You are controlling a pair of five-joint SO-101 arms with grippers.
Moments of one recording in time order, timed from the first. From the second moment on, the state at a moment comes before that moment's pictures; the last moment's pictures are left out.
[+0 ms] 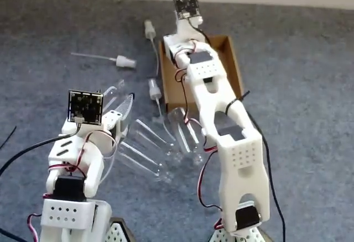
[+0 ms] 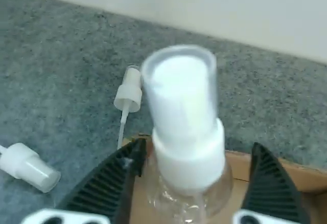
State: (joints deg) left arm -2.0 -81.7 75.8 34.1 -0.9; right arm -20.3 39.5 -28.7 27.5 2.2
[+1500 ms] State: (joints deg) left arm -1.9 -81.7 77.4 34.1 -0.9; right arm -26.7 12.5 -32.5 99.6 11.4
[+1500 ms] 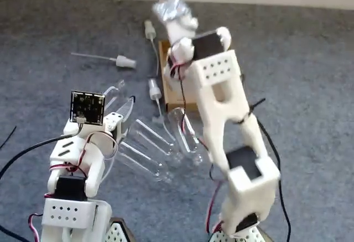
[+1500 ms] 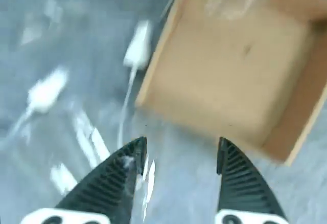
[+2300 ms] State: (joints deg) left arm -1.8 -81.7 77.4 34.1 -0.9; right arm -32.8 -5.7 30.4 59.6 7.4
